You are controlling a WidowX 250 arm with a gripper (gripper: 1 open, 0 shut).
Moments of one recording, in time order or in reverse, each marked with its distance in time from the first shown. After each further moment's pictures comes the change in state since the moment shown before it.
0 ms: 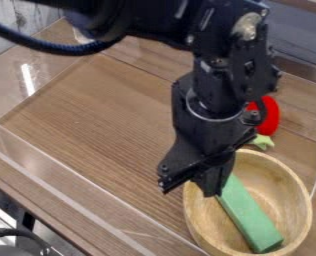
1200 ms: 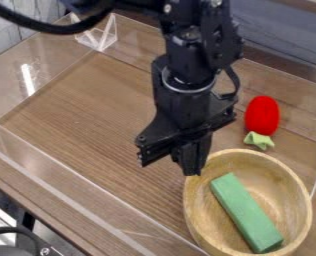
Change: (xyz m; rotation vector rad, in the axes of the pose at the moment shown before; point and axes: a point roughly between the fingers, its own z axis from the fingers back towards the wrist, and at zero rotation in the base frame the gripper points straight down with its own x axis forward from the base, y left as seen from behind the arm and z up) arm 0.033 0.000 -0.001 0.023 0.031 -0.009
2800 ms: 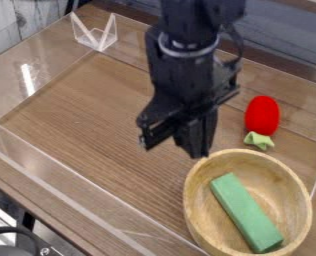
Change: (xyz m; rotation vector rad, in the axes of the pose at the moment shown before) arm -0.016 -0.001 0.029 -0.017 0.049 0.059
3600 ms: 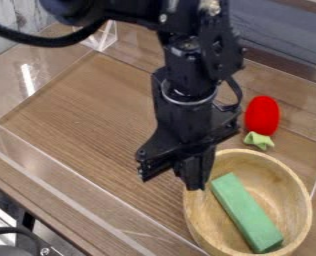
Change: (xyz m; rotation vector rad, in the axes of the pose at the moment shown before) arm 0.006 0.008 -0.029 0.014 0.002 -0.071
